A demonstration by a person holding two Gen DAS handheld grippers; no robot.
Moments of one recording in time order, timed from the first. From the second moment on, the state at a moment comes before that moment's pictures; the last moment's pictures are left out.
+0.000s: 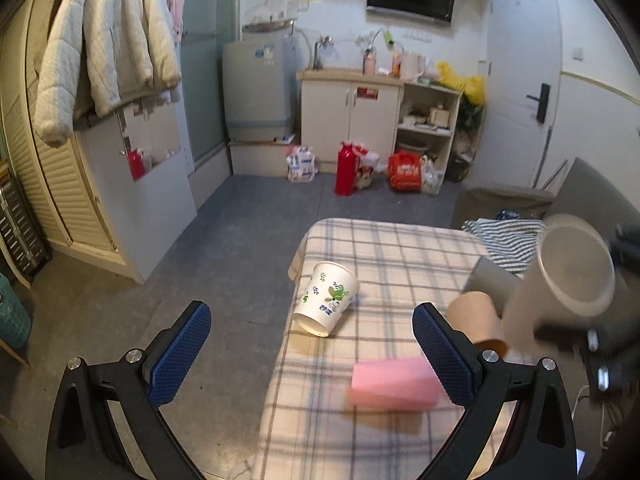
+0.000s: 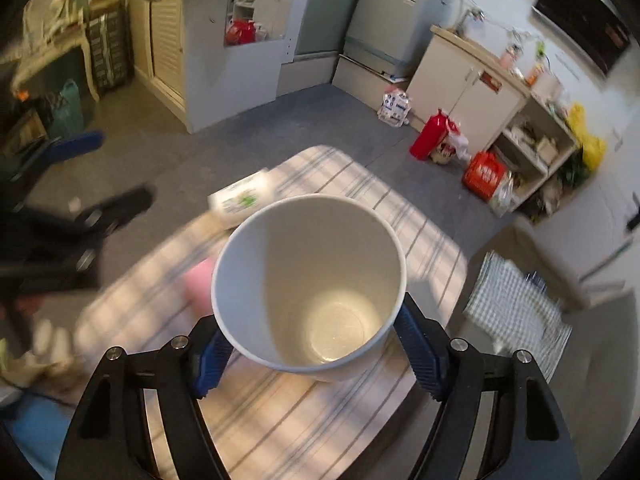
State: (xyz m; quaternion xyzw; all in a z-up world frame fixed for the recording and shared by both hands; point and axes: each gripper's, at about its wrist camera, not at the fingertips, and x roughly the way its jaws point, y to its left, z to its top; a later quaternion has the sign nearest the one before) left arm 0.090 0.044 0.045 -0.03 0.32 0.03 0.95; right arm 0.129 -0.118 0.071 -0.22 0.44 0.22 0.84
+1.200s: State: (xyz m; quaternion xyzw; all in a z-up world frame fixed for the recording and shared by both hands) left arm 0.024 0.017 -0.059 0.01 0.43 0.03 0.90; right arm 0.087 -0.143 -0.079 0.08 0.53 0.11 0.84
